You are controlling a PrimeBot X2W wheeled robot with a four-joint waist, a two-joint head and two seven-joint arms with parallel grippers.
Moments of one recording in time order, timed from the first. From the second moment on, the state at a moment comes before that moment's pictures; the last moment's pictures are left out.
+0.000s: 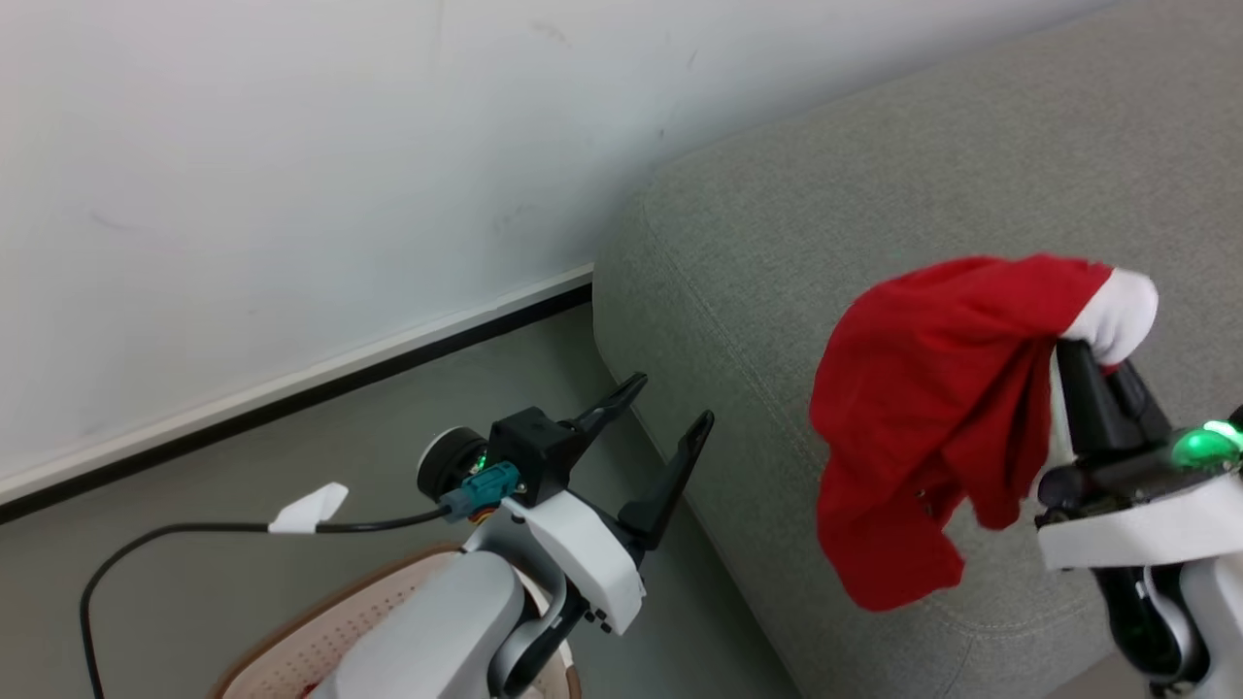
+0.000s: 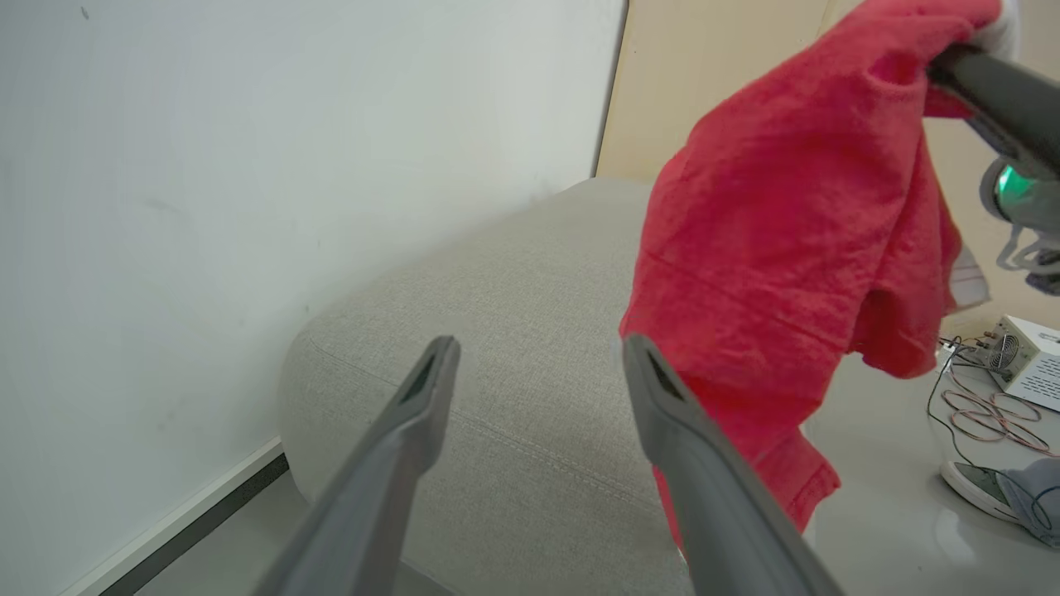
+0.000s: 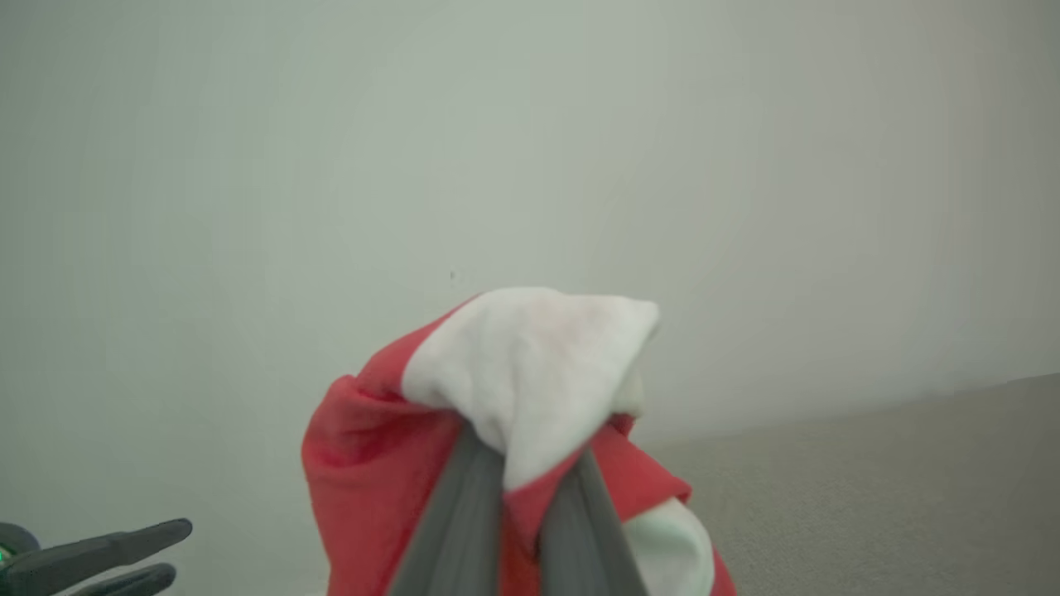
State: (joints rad) left arm -0.62 0.20 -0.80 0.40 -0.52 -0.02 -0.22; right arm -0.37 -0.32 0.29 0.10 0.62 0.13 -0.26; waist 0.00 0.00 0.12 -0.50
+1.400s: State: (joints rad) left arm -0.89 0.21 -0.88 0.36 -0.40 -0.06 -0.18; right arm -0.97 -0.63 0.28 0.78 0.80 0.13 -0.03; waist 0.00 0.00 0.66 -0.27
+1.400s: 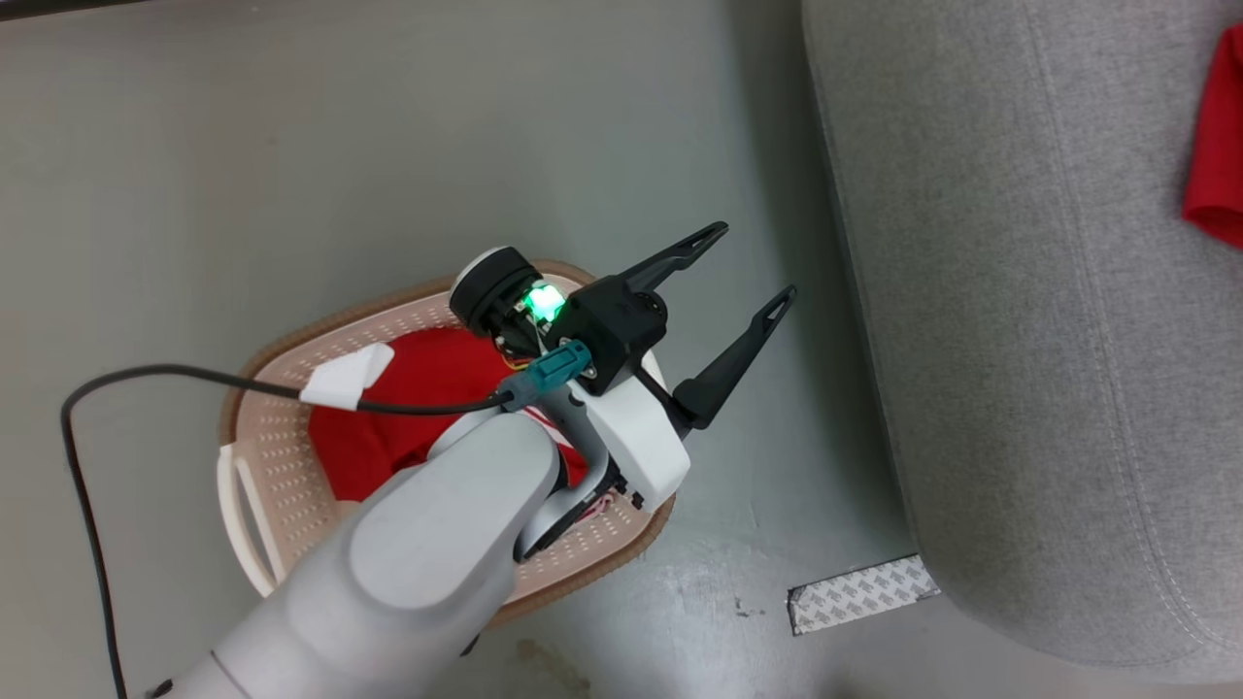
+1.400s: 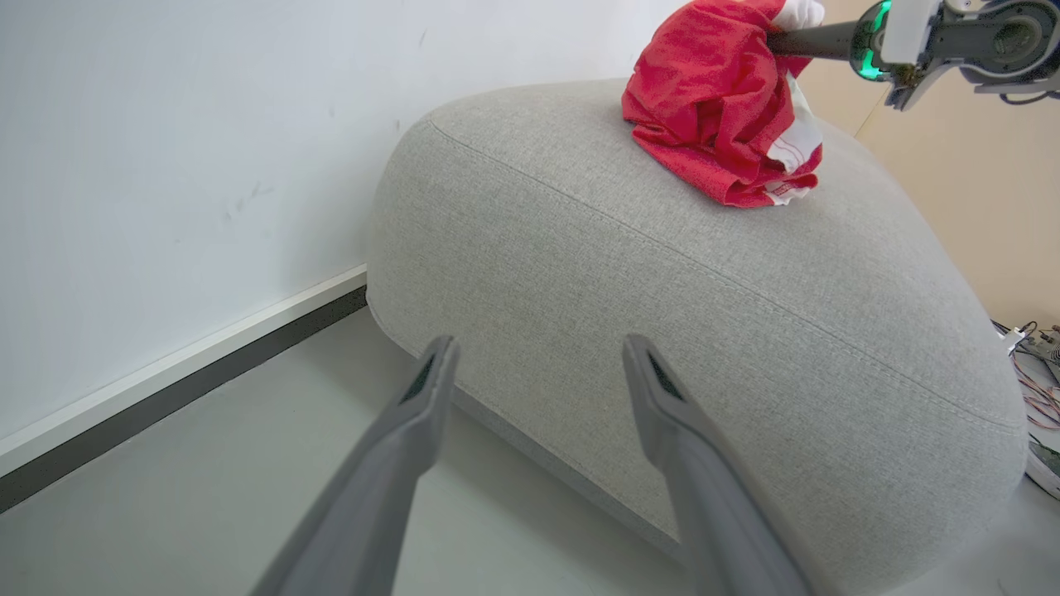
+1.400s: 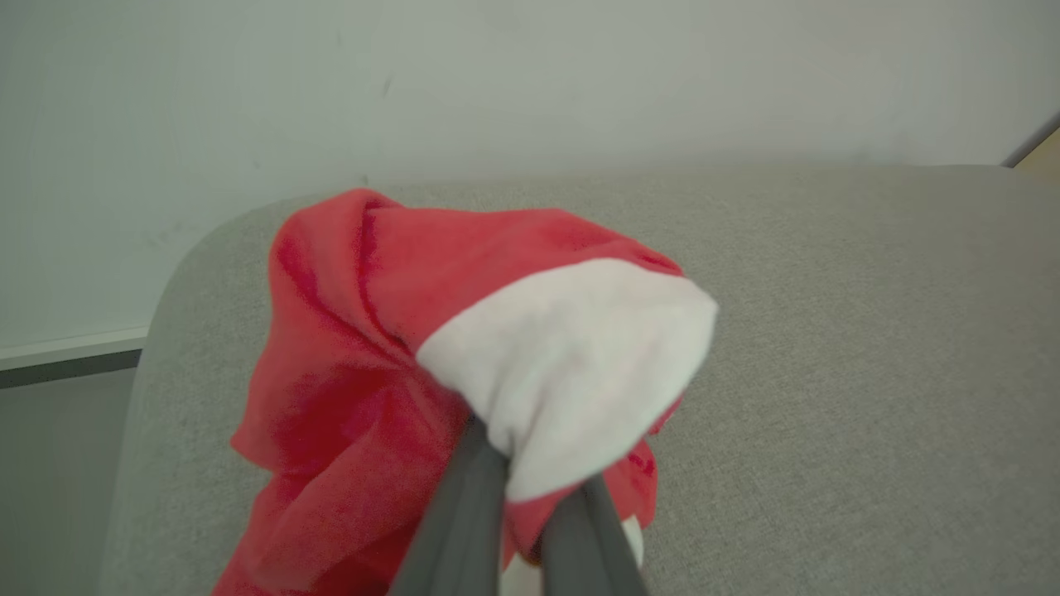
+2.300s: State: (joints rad) left arm -0.71 0.17 -0.81 0.47 -0.50 -0.04 -0.26; right arm -0.93 -0.77 0.53 0.78 0.89 0.13 0.35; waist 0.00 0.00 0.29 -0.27
